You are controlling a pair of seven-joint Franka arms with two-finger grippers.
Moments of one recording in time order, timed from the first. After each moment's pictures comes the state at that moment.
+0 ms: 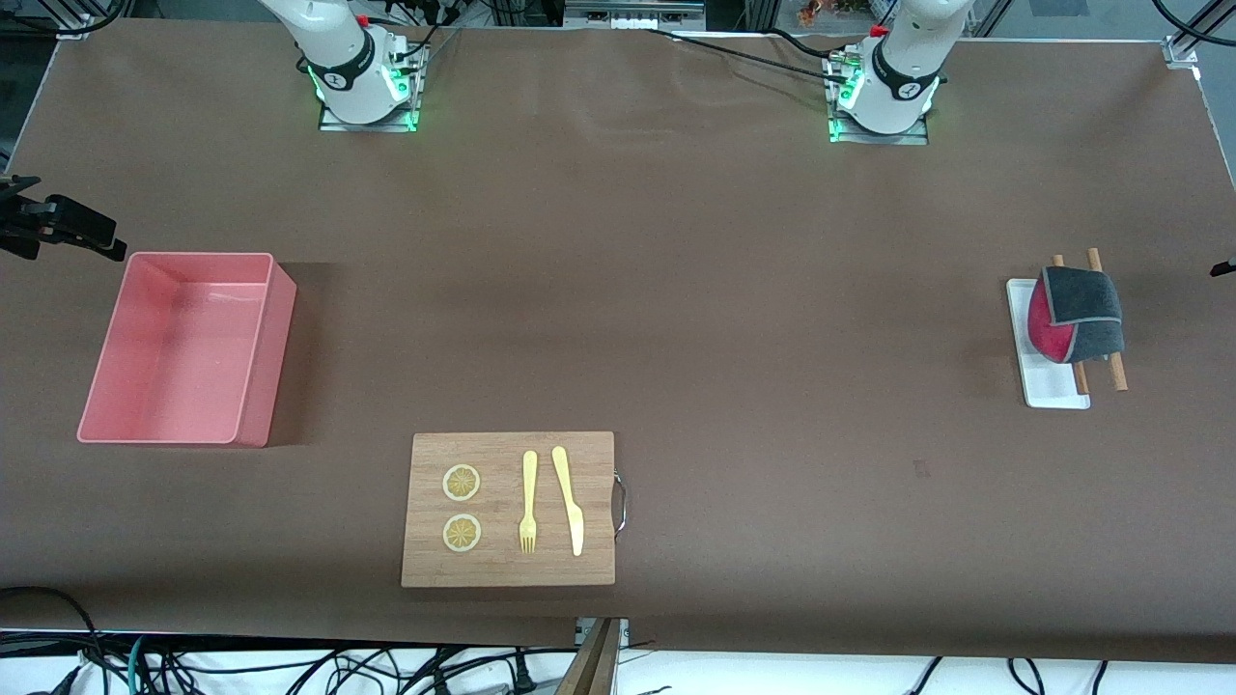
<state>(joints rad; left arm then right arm) 0.89 0.51 -0.24 -1.52 -0.09 1.77 1.52 -0.05 0.10 -0.03 -1.49 -0.01 1.55 -0.08</state>
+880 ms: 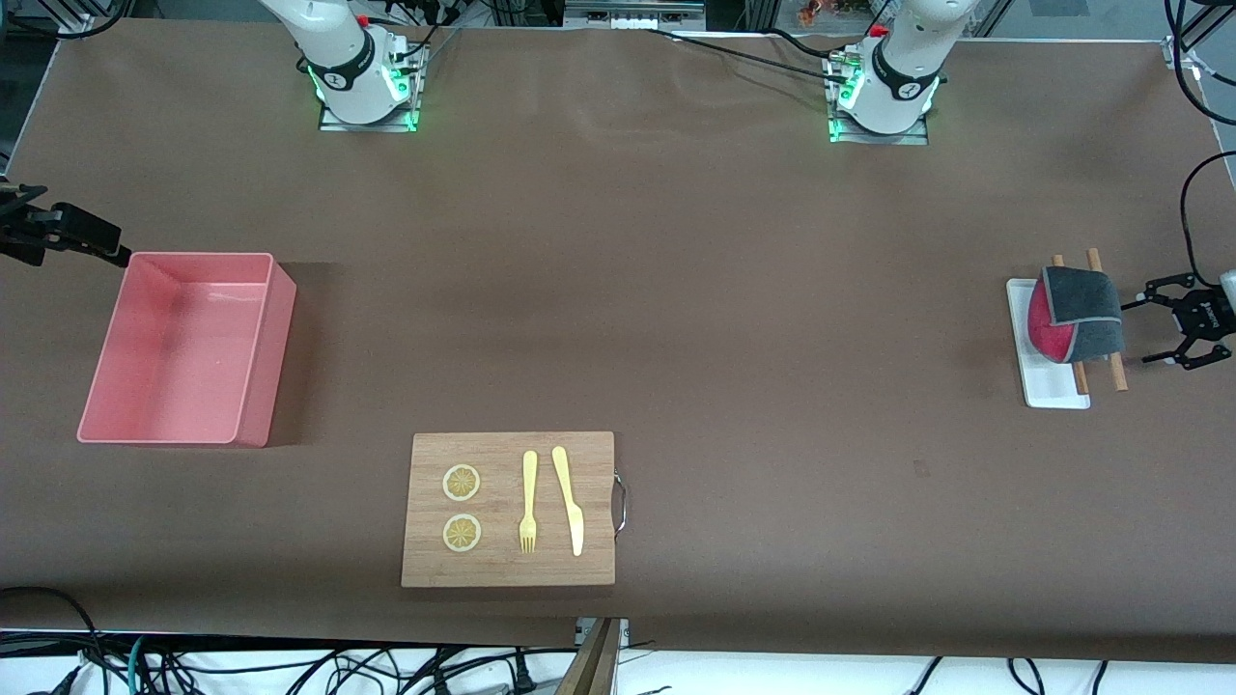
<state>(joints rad) 0.98 0.80 -0.24 -1.50 -0.37 1.84 2.09 -0.05 0.12 -0.03 -1.49 -0.01 1.56 -0.08</state>
